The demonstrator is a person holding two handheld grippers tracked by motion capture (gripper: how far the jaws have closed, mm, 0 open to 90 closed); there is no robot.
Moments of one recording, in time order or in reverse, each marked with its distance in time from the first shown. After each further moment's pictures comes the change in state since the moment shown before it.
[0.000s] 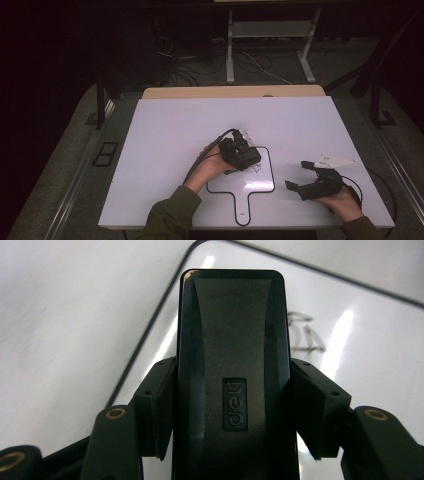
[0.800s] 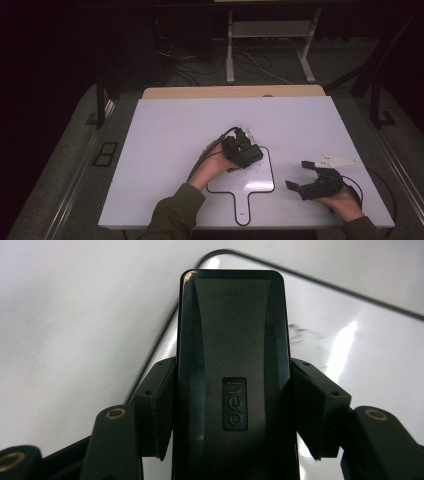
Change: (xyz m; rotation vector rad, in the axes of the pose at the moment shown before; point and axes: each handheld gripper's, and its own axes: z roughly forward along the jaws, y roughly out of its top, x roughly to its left) left arm 0.019 0.002 -0.001 0.013 0.052 0.020; right arm -0.001 0.000 -0.001 -0.002 -0.002 0.001
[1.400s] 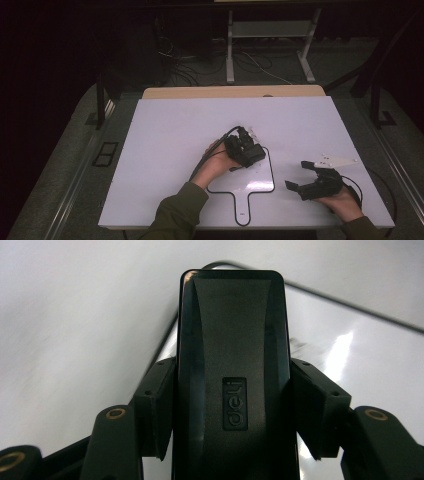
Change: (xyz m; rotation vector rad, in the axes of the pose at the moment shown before) left arm -0.015 0.016 0.009 -0.006 -0.030 0.046; right arm 0.000 0.000 0.001 0.004 0.002 0.003
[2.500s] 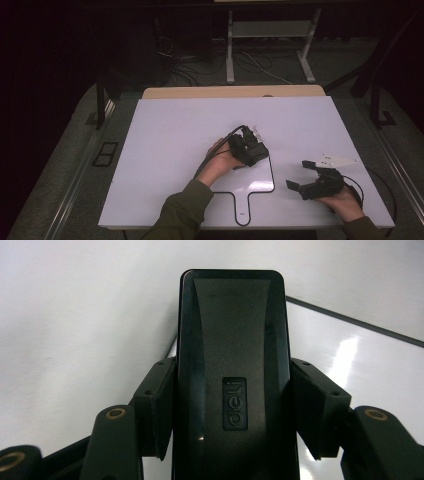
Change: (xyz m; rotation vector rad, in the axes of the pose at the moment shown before) left arm -0.001 0.005 0.002 0.010 0.010 0.022; right arm -0.001 0.000 -0.002 -0.011 -0.002 -0.001
